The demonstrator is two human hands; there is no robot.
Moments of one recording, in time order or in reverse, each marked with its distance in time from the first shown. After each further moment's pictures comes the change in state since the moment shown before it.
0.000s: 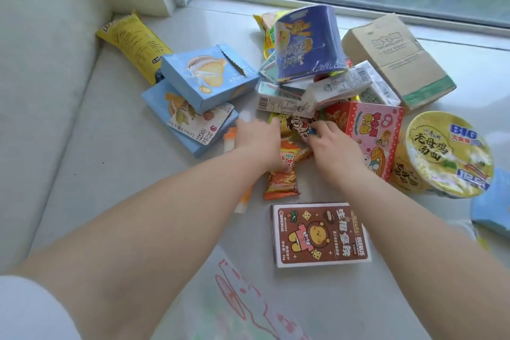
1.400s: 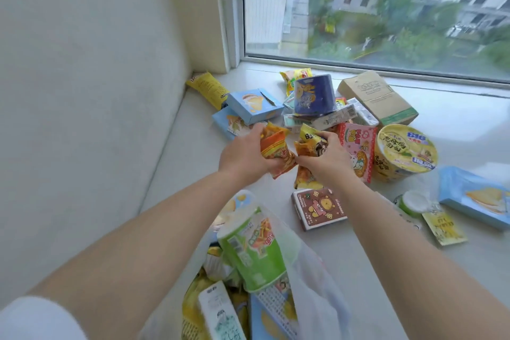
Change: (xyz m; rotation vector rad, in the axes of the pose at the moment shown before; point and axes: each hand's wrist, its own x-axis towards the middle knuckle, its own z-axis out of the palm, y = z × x) left_hand -0.220 -0.046 -0.077 -0.632 0.292 -0.132; right_hand -0.151 -0.084 -0.099 1.156 0.203 0.352
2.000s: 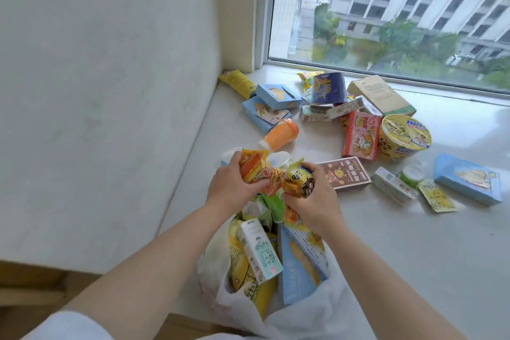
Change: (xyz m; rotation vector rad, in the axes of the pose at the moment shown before) left_hand -0.199 -0.085 -0.017 -0.283 0.146 -0.112; right_hand -0.212 0.019 0.074 0.049 0.027 -0.281
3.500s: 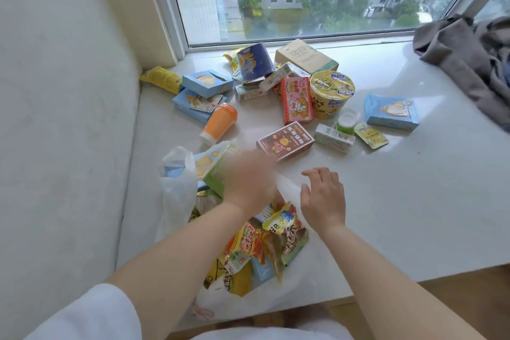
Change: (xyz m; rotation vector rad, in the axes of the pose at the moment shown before) left_hand -0.014 0.045 0.110 0.542 -0.032 0.753; right_hand -0.045 0.102 -0.043 -0.618 0.318 0.156
